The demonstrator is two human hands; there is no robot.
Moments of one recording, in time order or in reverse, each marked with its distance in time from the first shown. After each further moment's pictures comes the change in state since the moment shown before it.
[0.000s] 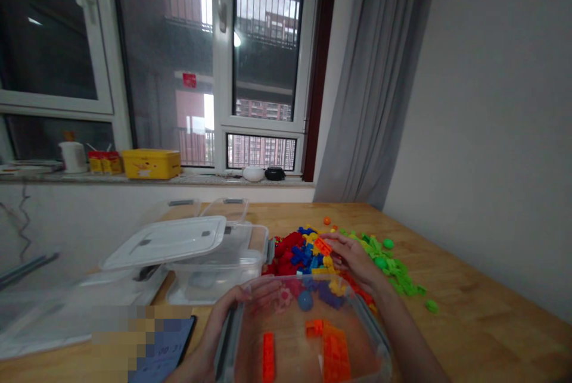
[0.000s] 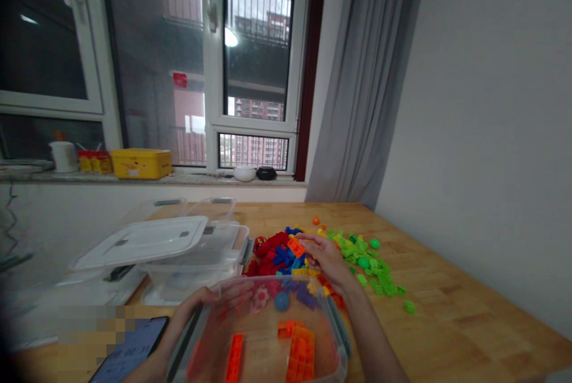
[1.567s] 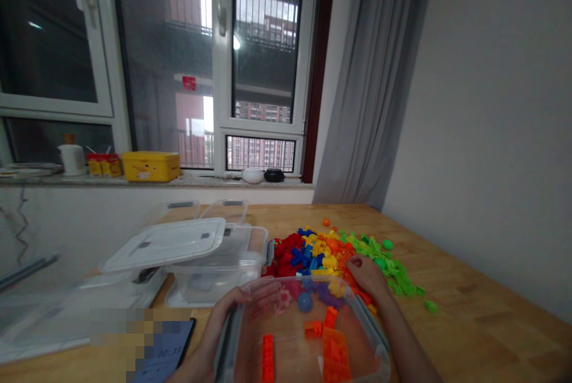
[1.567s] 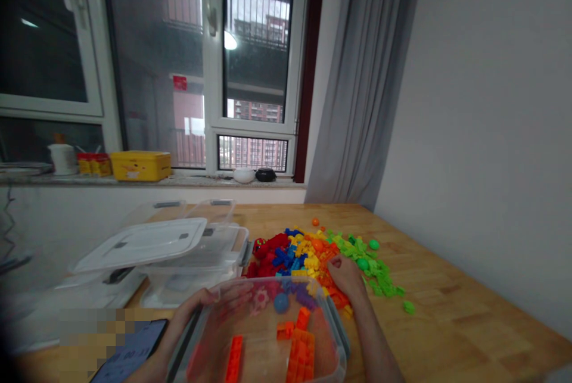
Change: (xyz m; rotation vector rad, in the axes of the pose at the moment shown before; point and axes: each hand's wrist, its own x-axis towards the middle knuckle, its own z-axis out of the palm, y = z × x) left_hand -0.001 0.000 -0.004 -0.066 -0.004 -0.007; right_hand 0.016 0.094 -0.088 -0.935 0.462 0.114
